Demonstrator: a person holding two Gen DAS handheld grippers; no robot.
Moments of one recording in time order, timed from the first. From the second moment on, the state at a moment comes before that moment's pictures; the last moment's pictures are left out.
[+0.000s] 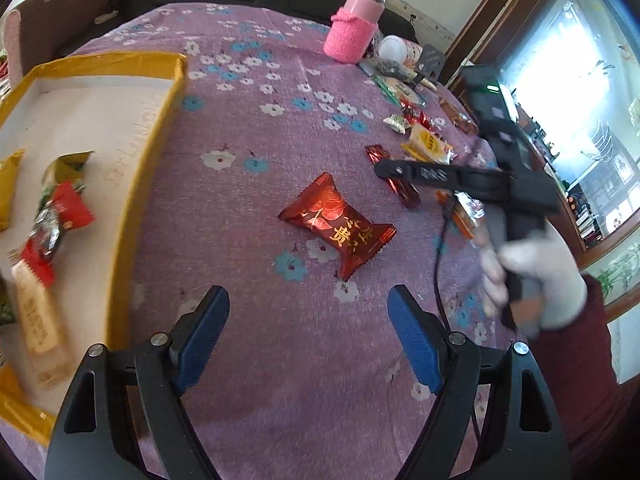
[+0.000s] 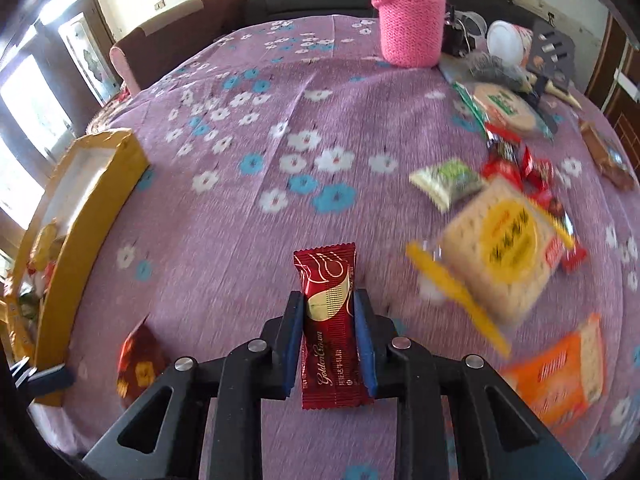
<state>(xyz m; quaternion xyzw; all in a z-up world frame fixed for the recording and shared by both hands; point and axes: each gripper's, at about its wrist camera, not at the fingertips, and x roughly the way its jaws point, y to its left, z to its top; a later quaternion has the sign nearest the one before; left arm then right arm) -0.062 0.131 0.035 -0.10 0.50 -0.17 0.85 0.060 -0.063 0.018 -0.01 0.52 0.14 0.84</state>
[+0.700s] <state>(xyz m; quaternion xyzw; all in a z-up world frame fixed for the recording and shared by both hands) -0.007 0.105 0.022 -0.08 0.47 -0.15 0.87 -0.034 -0.075 0.019 0.03 0.47 0.17 0.86</state>
